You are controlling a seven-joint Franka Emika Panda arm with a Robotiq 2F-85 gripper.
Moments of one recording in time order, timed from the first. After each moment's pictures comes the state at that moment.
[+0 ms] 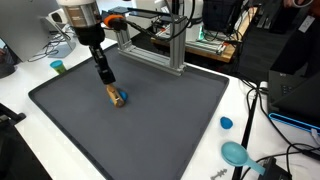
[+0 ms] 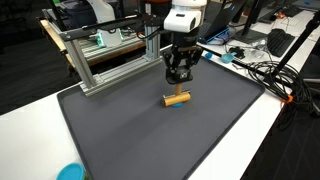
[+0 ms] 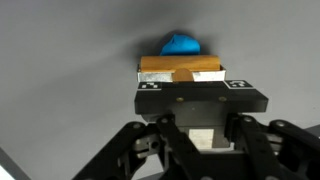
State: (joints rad) arm 0.02 0.49 -0.09 -1.72 0.01 2.30 0.34
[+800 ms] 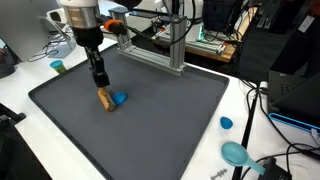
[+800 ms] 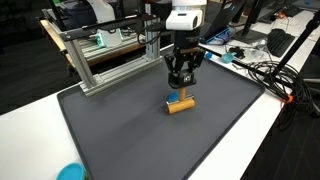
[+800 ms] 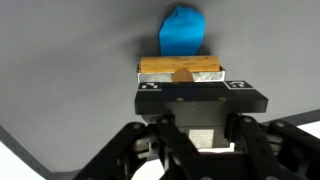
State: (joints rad) arm 0.03 0.50 -0.10 -1.75 -0.05 2.45 0.34
